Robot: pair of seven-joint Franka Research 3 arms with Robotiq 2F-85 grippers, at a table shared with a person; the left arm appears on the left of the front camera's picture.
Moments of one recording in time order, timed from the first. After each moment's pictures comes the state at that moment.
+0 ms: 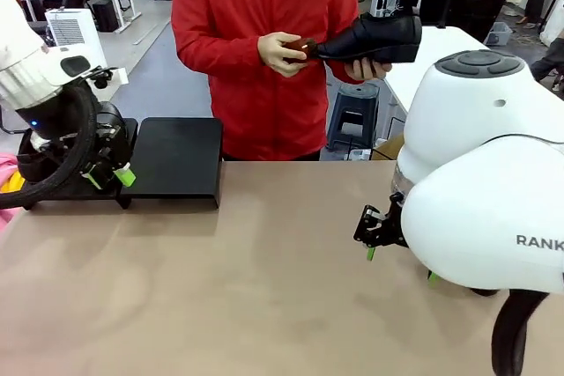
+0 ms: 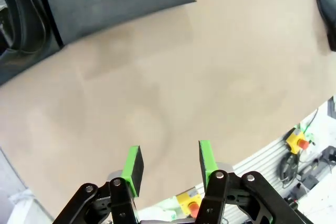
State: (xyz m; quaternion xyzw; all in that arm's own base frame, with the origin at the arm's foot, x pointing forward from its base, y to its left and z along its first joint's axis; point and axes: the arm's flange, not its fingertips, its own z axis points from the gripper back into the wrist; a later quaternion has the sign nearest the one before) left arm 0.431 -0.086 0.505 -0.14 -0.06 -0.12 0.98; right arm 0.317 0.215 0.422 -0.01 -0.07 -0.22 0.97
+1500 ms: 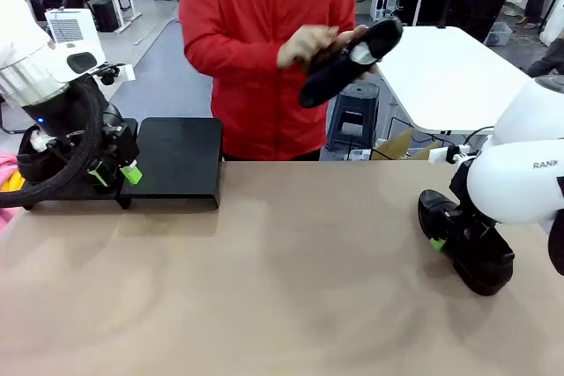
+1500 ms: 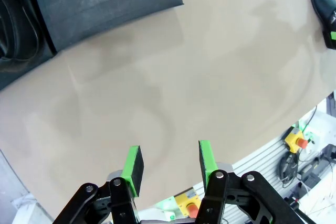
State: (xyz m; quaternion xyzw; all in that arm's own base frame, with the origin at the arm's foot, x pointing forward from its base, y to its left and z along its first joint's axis) left arm 0.426 -0.099 0.514 -0.14 -0.07 -0.13 0.98; right arm 0.415 0.061 0.348 0.01 -0.07 0.12 0.99
